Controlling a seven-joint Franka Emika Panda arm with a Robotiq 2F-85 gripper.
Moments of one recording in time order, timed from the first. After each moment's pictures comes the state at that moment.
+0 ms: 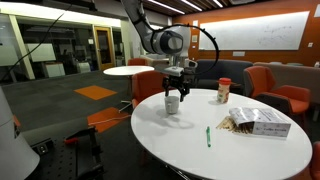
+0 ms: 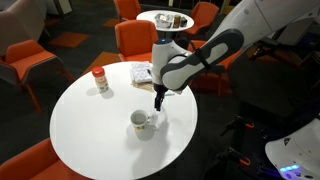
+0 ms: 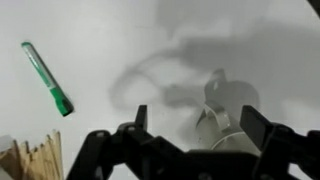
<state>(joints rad) 0.06 0.54 0.05 -1.94 0.04 2.43 -0.25</state>
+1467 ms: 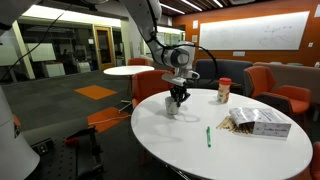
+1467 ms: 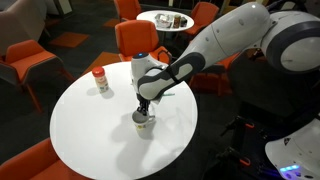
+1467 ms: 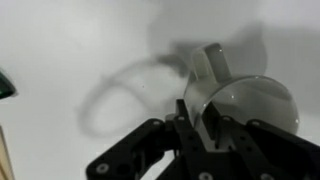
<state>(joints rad) 0.09 0.86 0.08 -1.55 0.04 2.32 -0.10</state>
